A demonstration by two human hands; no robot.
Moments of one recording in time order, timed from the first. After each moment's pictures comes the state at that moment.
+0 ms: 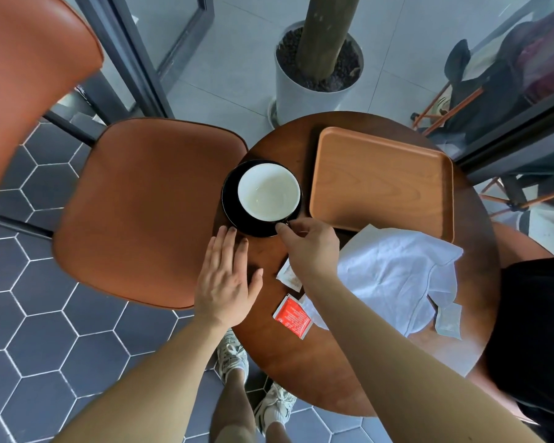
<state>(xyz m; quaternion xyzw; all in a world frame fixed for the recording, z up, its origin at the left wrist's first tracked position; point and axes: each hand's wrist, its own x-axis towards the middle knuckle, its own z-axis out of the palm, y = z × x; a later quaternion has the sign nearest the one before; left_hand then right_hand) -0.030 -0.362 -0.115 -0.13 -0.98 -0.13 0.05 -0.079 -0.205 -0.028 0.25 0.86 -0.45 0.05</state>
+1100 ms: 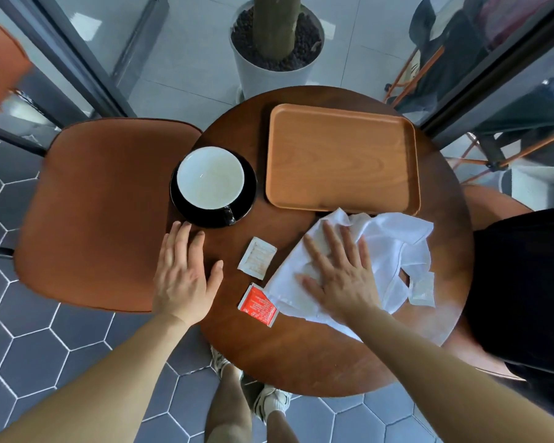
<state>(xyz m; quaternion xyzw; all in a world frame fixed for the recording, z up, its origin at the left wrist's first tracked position) -0.031 -0.364 -0.122 -0.12 -0.99 -0.11 0.02 0.018 -0.065 -0.085 -0.02 0.99 -0.02 0.16</state>
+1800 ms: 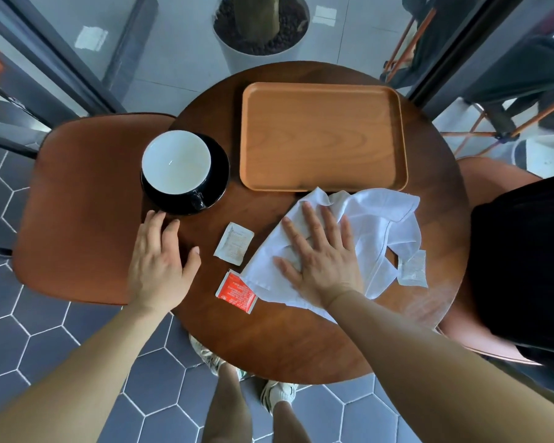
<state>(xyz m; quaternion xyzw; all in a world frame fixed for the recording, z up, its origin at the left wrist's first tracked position) -0.031 -0.352 -0.105 -0.11 -0.99 -0.12 0.02 0.022 -0.063 -0.097 -0.01 0.99 -0.04 0.11</state>
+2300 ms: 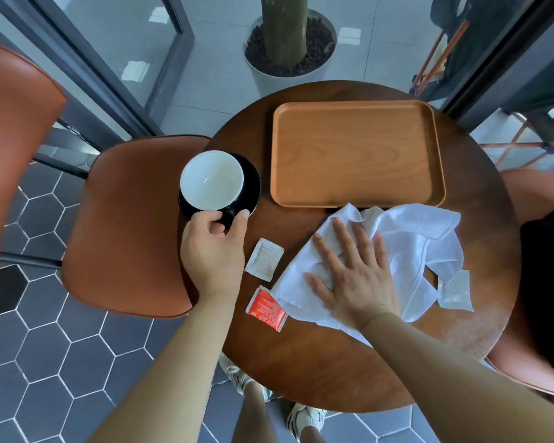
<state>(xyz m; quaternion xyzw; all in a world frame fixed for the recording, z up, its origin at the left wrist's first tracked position) -0.056 -0.271 -0.040 0.21 -0.88 -0.41 0.11 0.023 -0.062 -0.097 -0.02 0.99 -0.04 0.11</state>
